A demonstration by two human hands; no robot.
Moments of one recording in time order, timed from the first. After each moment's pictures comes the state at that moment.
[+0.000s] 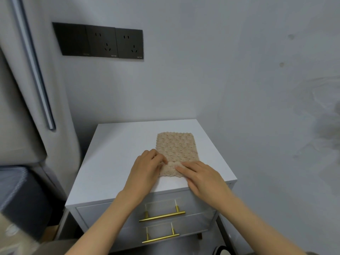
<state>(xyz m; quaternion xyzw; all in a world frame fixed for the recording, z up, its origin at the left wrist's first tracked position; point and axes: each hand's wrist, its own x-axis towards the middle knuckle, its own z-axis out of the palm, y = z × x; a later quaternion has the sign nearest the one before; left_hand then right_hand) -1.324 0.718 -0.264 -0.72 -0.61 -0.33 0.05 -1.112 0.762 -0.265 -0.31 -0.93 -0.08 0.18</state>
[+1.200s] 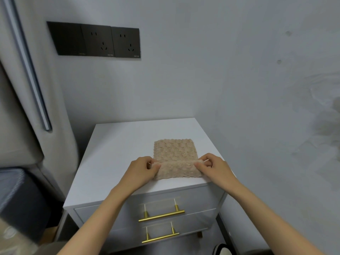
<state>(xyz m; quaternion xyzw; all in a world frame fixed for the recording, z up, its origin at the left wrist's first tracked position) -1.333 0.720 -0.254 -0.60 -0.71 -0.30 -0.22 -1.096 0.781 -0.245 -0.53 -0.74 0.32 0.28</state>
